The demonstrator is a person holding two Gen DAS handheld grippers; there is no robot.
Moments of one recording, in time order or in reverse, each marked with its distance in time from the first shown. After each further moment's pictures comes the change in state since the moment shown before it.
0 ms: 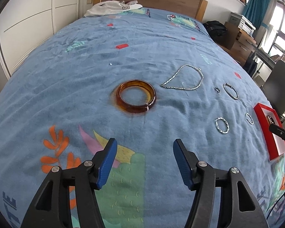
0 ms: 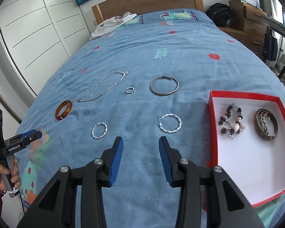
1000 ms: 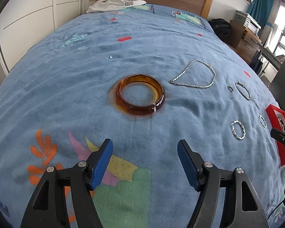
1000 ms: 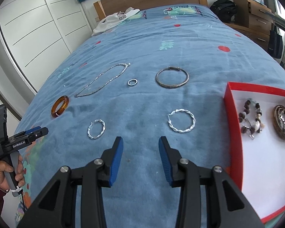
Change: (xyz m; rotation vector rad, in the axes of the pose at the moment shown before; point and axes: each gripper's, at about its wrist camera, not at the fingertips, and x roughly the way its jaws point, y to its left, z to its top) left arm 0.041 0.005 0.006 -0.009 0.013 0.028; right arm 0.044 0.003 -0.003 -0.010 0.018 0.035
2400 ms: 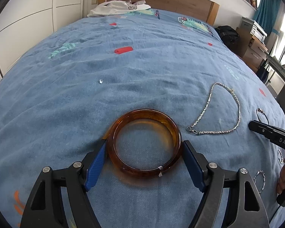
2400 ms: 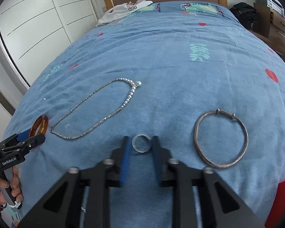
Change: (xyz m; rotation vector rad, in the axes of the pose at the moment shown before) left arm 0.068 0.005 0.063 -0.023 -0.057 0.015; right arm 0.133 0.024 0.095 -0.087 0.051 0.007
